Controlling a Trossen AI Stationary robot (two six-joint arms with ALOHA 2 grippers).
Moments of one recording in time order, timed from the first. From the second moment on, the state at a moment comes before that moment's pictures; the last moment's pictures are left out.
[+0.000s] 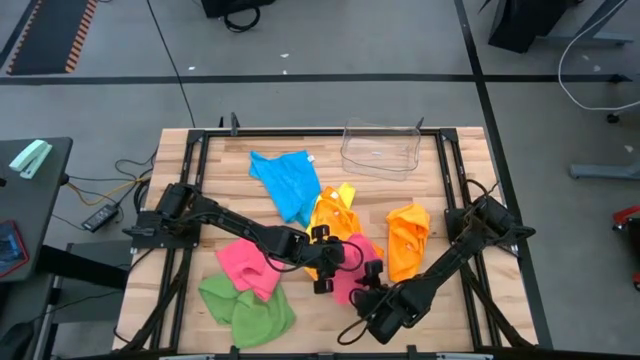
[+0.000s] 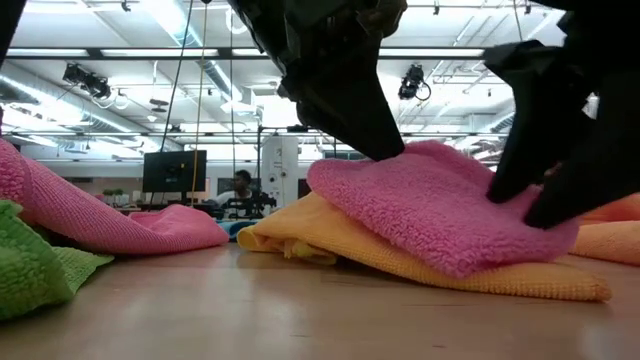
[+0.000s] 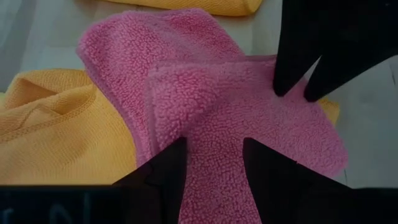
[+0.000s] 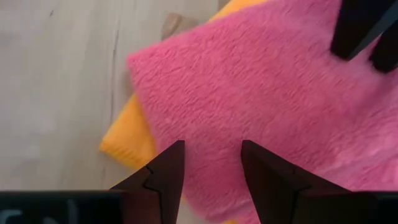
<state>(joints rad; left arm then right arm) -0.30 1.98 1.41 -0.30 -0.24 -0.28 0.74 1.97 1.24 -0.60 0.64 0.51</state>
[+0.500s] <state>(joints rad) -0.36 1.94 1.42 -0.35 -0.24 -0.04 0.72 1.97 1.24 -0.66 0.64 0.45</state>
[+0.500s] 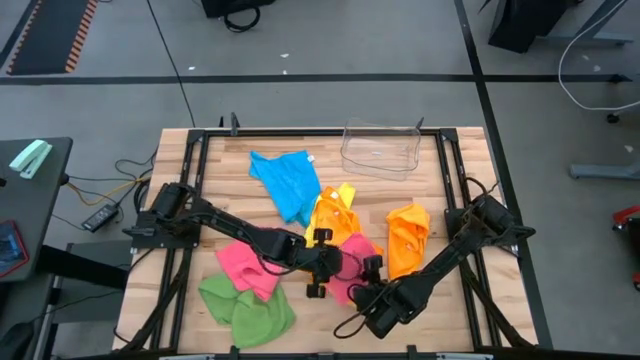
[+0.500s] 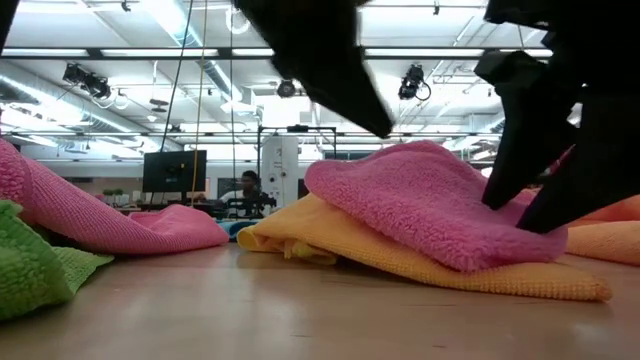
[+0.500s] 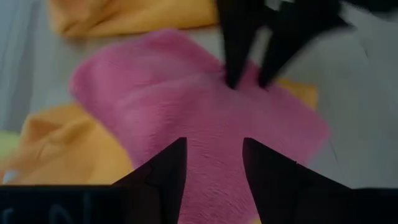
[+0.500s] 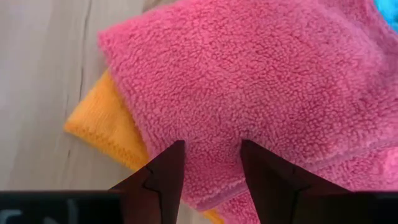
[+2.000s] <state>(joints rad) -0.54 2.09 1.41 -0.35 -0.84 0.94 0.76 1.84 1.24 -0.68 0.72 0.47</state>
